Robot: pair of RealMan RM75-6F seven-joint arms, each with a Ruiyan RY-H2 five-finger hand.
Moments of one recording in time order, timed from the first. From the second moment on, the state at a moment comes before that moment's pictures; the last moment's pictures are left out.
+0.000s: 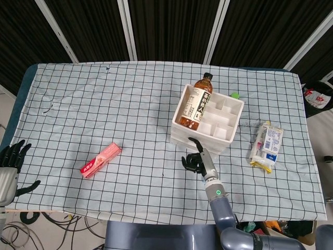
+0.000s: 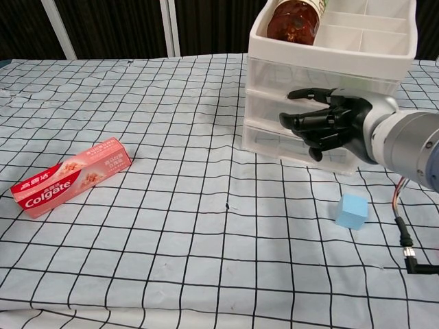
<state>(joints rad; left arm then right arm) -0.08 -1.17 -0.04 -1.58 1.54 1.53 0.02 0.53 -1.71 0.43 -1.96 -0.60 1.22 -0.04</state>
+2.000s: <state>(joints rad) -0.08 -1.18 -0.04 -1.56 1.56 1.55 0.00 0.47 -1.50 0.25 -2.16 -0.81 1.33 -0.29</state>
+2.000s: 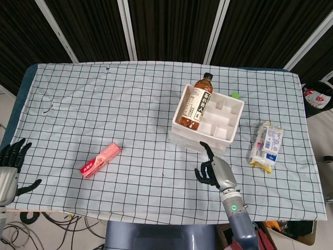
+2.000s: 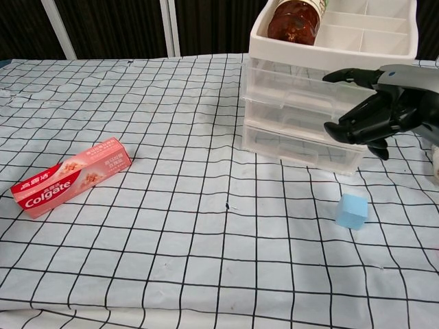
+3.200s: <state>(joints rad) -0.09 -1.18 -0.04 -1.57 1.55 1.54 0.01 0.44 -1.45 0.18 -2.22 -0.91 1.32 -0.25</state>
